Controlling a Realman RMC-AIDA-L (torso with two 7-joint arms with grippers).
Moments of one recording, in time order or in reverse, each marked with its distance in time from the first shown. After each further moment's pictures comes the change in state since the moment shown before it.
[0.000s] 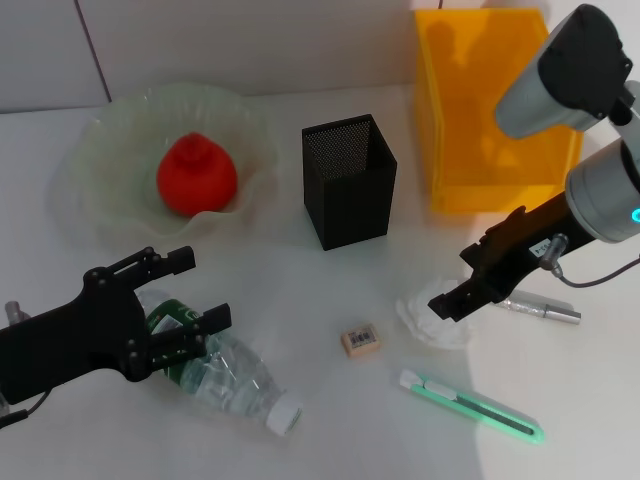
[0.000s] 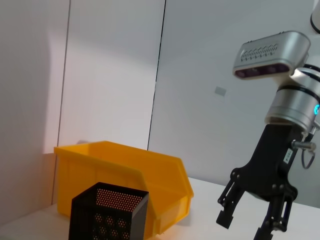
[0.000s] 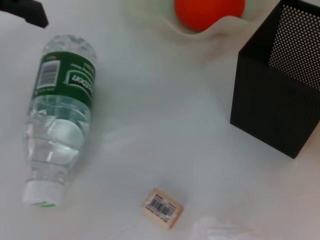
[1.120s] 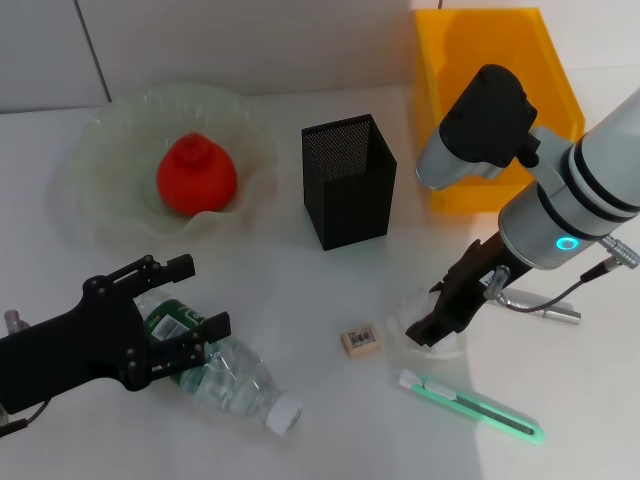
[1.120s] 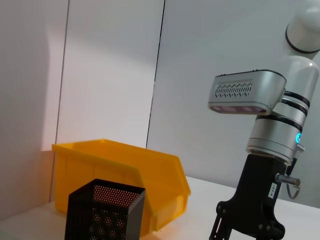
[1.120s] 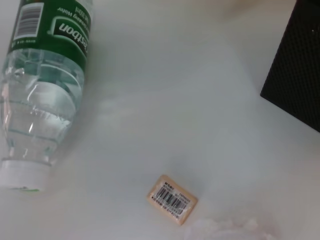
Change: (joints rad) left arm 0.010 0.000 0.002 -0.012 0.000 0.007 0.012; right arm 0.103 0.001 -0.162 0.247 -0.045 0.149 0.036
